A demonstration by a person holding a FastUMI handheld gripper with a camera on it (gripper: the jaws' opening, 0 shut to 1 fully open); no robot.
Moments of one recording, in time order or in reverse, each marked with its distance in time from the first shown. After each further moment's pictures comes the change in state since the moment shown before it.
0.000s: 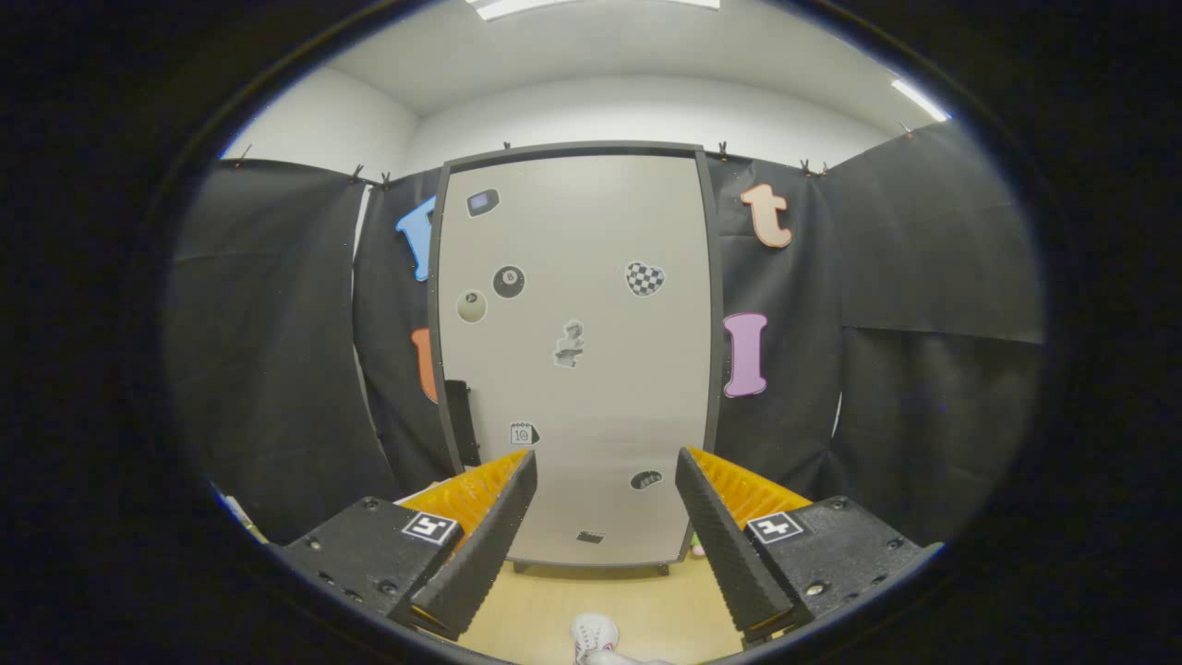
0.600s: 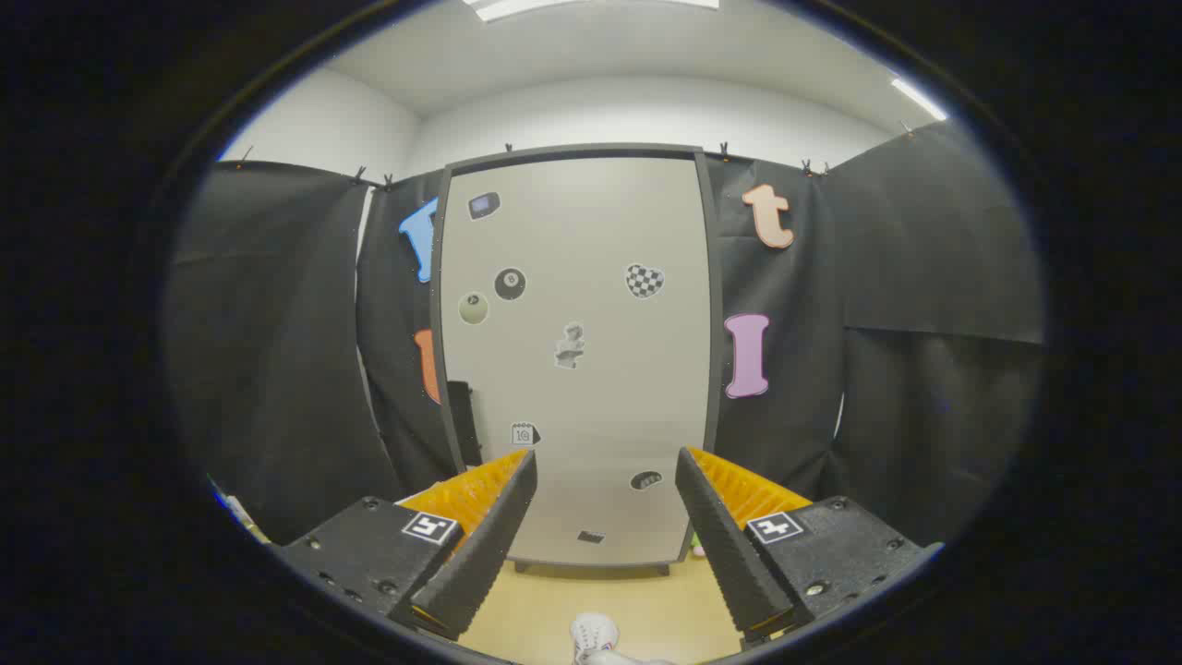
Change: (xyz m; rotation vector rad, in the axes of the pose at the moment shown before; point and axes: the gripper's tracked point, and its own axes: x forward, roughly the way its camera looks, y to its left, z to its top) arm -0.004 -0.004 0.002 0.003 0.000 0.010
